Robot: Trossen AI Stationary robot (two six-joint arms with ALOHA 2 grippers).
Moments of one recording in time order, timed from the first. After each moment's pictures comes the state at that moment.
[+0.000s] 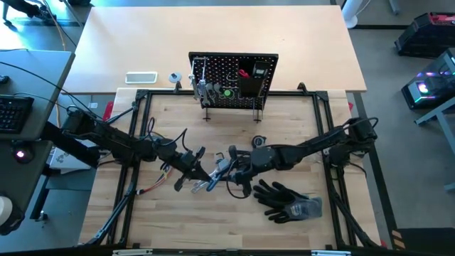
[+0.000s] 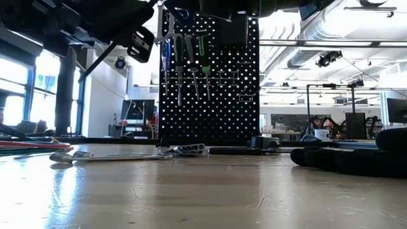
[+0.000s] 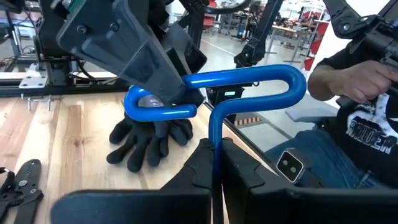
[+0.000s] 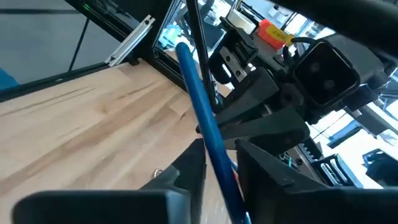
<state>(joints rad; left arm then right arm) -0.16 1.33 0.41 0.81 0.32 -0.10 0.23 1.71 1.03 0.44 -0.03 -0.56</state>
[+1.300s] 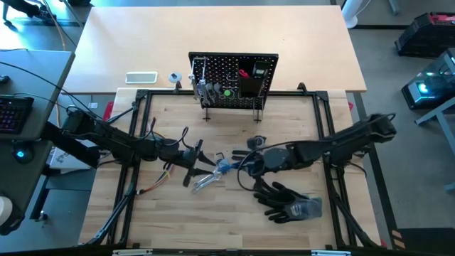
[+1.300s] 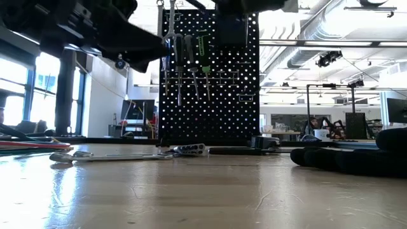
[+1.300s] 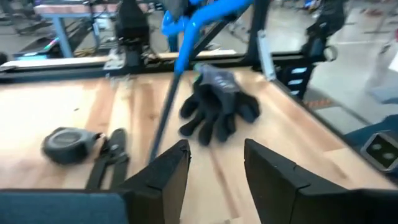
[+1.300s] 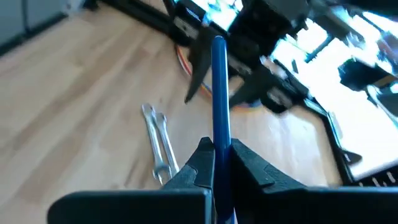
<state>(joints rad) -0.15 1.33 0.42 0.71 0.08 0.01 0.30 1.47 1.03 -0.02 0.29 -0.35</state>
